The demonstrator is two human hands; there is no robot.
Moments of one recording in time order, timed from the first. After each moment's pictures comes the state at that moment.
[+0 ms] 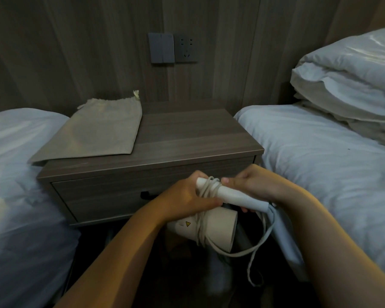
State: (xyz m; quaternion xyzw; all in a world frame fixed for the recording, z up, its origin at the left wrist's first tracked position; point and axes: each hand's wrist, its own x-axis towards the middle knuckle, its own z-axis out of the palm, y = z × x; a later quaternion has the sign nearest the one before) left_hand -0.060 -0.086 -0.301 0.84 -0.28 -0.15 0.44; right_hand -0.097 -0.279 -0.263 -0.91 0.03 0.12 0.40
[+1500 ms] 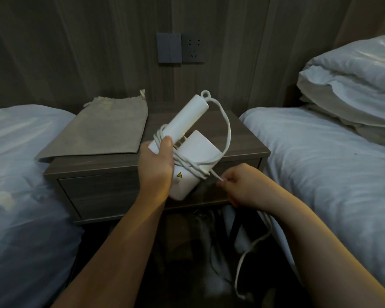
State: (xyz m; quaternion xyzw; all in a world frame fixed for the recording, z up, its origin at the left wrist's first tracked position) left_hand -0.049 -0.077 -0.261 0.68 0.12 0.12 0.71; right_hand -0.097 -0.239 -0.255 -0.95 -0.02 0.03 0.30
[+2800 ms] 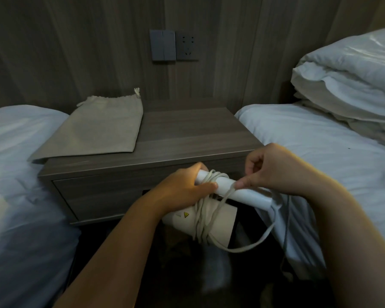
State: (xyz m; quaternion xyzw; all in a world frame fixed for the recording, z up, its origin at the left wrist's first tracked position) left_hand -0.059 -0.080 -0.279 0.88 -0.27 -0.12 0.37; right_hand -0.108 -0.284 -0.228 -0.96 -0.06 -0.05 0.26
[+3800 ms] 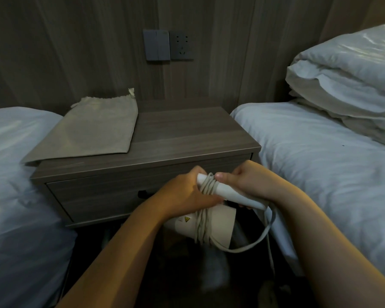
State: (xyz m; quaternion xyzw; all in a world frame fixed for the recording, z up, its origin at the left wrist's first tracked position) left_hand -0.065 -0.089 -0.287 0.87 -0.26 -0.14 0.39; right_hand -0.091 -0.269 -0.263 -0.95 0.03 0.05 0.29
